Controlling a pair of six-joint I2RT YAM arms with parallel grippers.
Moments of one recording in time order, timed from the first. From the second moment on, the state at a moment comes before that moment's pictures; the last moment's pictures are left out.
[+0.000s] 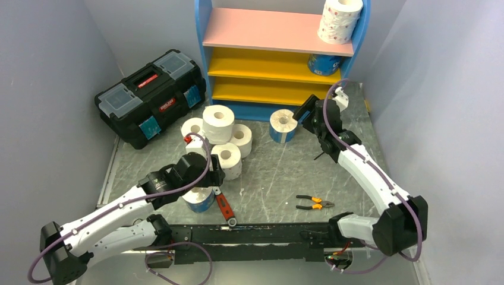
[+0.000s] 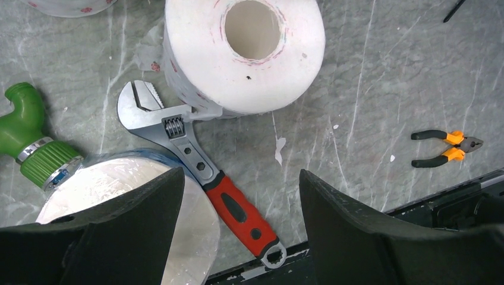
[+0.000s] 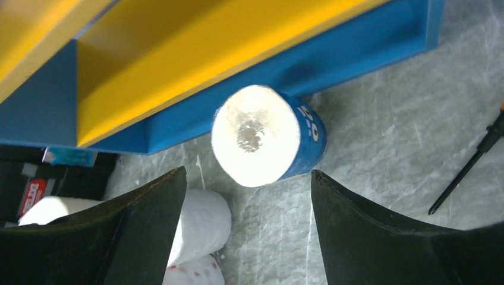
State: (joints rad) left arm -0.88 0.83 0.70 -0.56 -0.31 -0.73; right arm 0.37 1.19 1.00 -0.24 0.31 0.75
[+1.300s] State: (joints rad) left arm -0.88 0.91 0.68 -0.51 -0.30 -0.73; right arm 0.23 1.54 0.89 -0.05 0.00 1.05
